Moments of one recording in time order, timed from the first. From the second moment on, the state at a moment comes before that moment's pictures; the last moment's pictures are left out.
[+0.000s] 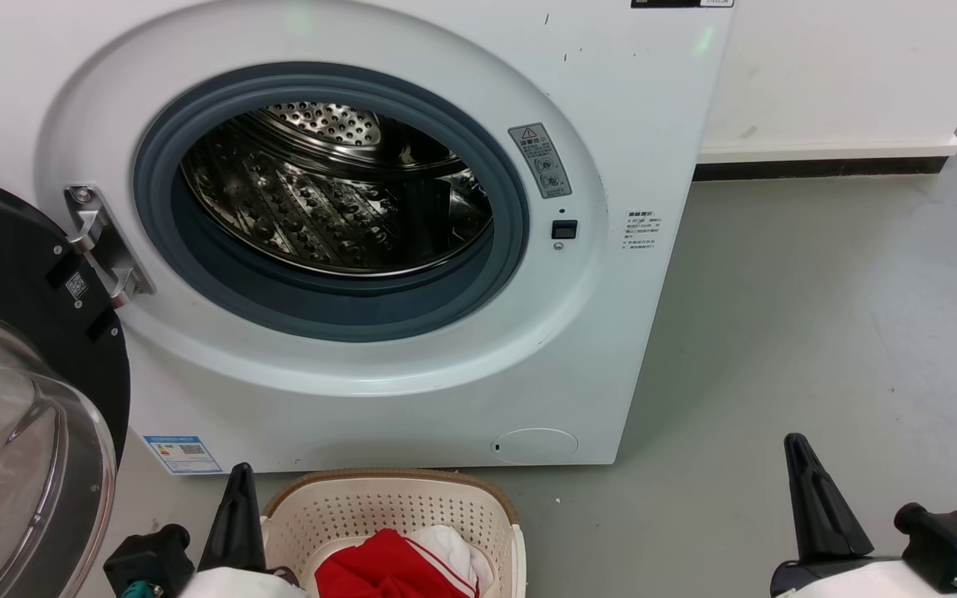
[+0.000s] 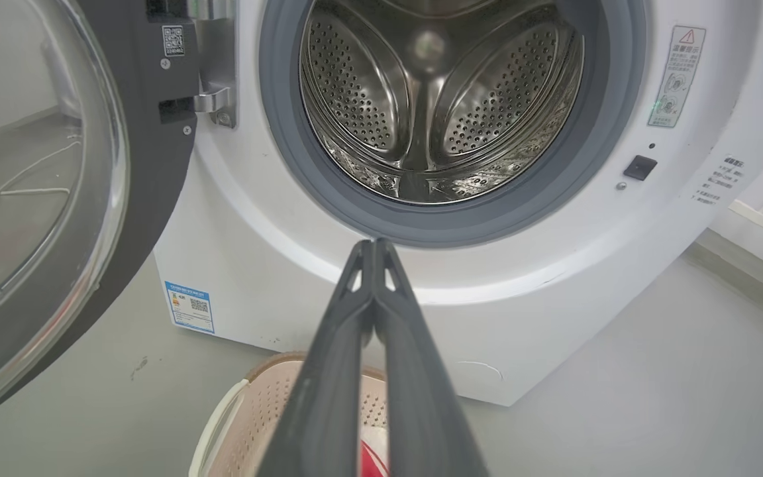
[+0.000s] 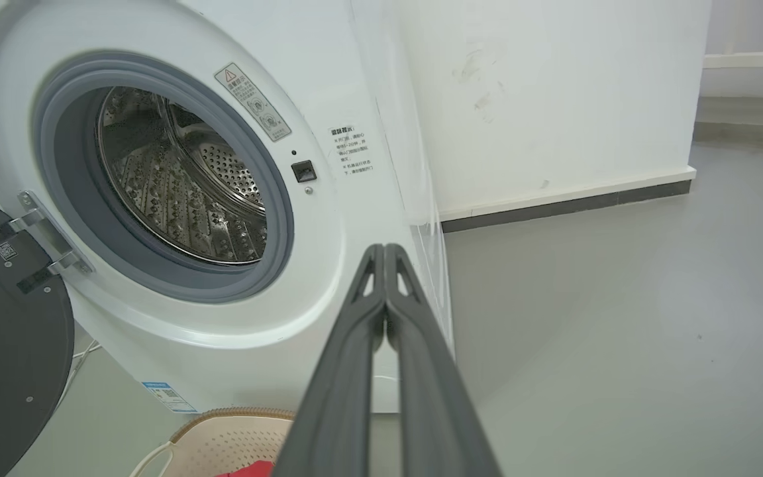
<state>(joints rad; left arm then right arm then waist) 0.09 0.05 -0.01 0.12 -0.32 0.03 -0.19 0.12 -0.06 0.04 0.05 0.30 0.13 -0.22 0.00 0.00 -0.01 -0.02</state>
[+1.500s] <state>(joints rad) -0.01 0.05 0.06 0.19 -1.02 -0.05 -0.03 0.00 -0.08 0.00 0.15 1.05 0.13 -0.07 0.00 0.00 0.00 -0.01</state>
